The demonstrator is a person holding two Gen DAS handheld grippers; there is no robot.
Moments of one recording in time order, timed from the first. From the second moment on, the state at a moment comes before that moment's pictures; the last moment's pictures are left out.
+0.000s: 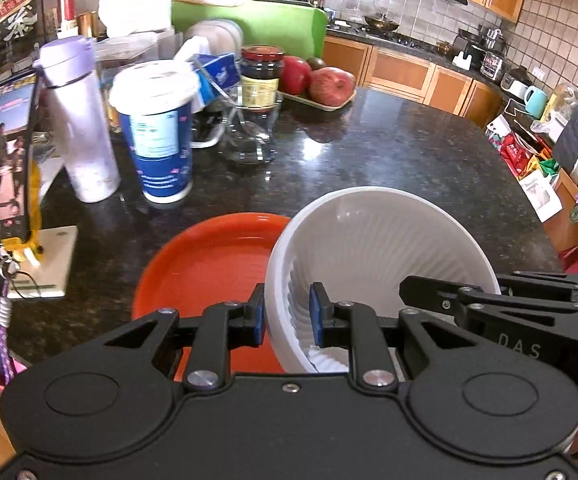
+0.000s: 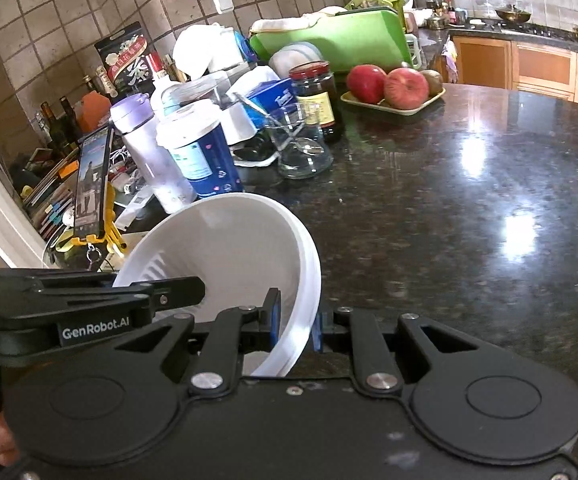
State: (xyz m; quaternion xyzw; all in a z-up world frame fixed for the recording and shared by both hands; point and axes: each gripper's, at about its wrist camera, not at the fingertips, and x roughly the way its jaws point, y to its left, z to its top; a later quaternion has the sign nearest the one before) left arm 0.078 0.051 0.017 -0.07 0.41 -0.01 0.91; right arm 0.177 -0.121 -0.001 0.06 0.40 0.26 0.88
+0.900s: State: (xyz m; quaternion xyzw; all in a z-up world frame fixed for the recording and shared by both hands) left arm 0.112 0.128 -0.013 -0.06 0.44 -0.10 0.89; right arm 0.194 -0.045 -0.025 0.07 0.44 0.17 0.88
